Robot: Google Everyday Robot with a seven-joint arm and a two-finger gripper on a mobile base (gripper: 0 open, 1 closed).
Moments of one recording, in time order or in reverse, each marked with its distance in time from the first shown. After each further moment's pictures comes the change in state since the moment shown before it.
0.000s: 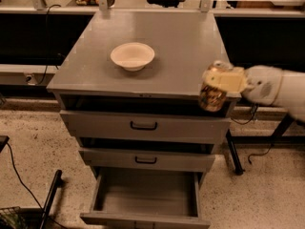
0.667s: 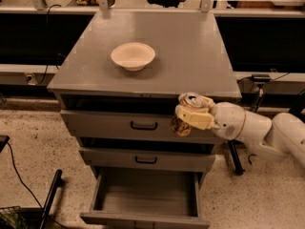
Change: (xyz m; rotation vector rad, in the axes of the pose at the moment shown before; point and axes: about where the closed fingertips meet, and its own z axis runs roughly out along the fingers) arm 0.092 0.024 0.053 -0.126 -0.163 -0.127
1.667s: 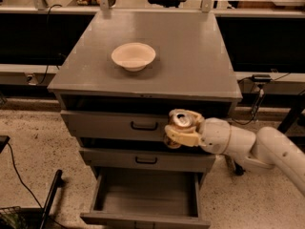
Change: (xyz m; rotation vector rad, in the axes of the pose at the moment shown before) arm 0.059 0.010 0.006 -0.023 0.030 -0.157
